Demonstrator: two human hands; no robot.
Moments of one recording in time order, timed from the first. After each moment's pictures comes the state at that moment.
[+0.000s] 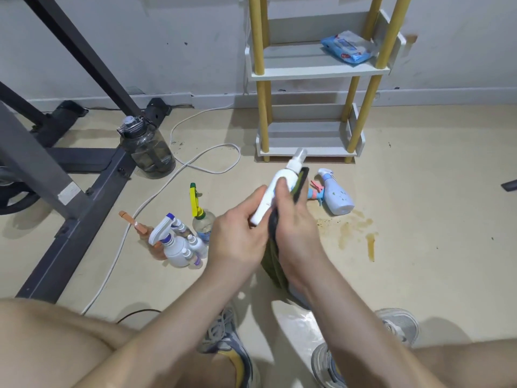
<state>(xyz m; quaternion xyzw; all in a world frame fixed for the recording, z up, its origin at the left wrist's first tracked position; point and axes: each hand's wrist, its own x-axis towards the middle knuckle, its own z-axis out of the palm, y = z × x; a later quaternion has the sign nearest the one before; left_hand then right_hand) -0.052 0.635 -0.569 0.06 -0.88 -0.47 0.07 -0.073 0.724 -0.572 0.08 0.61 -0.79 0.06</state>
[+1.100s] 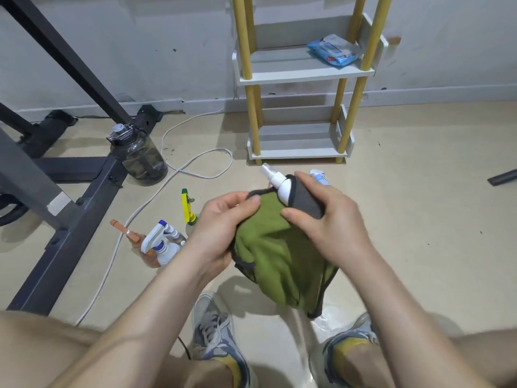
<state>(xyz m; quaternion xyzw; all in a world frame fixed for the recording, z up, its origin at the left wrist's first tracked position) -0.071 0.629 -0.550 0.12 -0.59 -0.79 -0.09 -0.081 0.809 -0.566 -0.06 0.88 -0.47 -0.05</state>
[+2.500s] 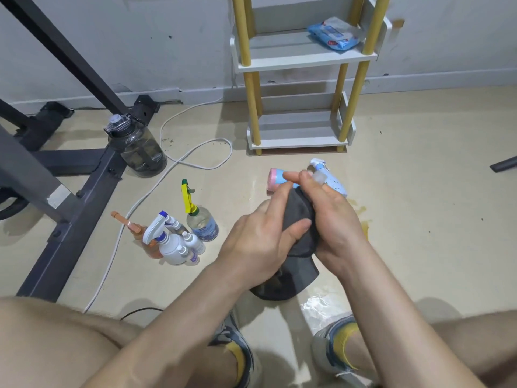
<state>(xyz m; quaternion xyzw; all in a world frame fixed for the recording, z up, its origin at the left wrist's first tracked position) -0.049 0.652 -0.572 -0.16 -0.94 -0.29 0.03 -0.065 0.782 -0.554 0.12 0.54 -0.82 0.11</state>
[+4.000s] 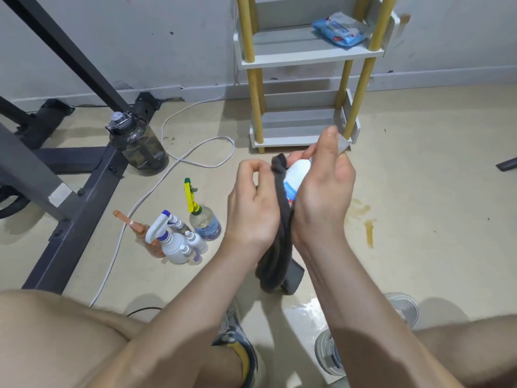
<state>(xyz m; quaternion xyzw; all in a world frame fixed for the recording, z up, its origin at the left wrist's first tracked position) -0.070 0.664 -0.535 0.13 -0.83 -0.54 0.09 -0.086 0.733 -0.520 0.19 0.50 -0.83 -0.14</state>
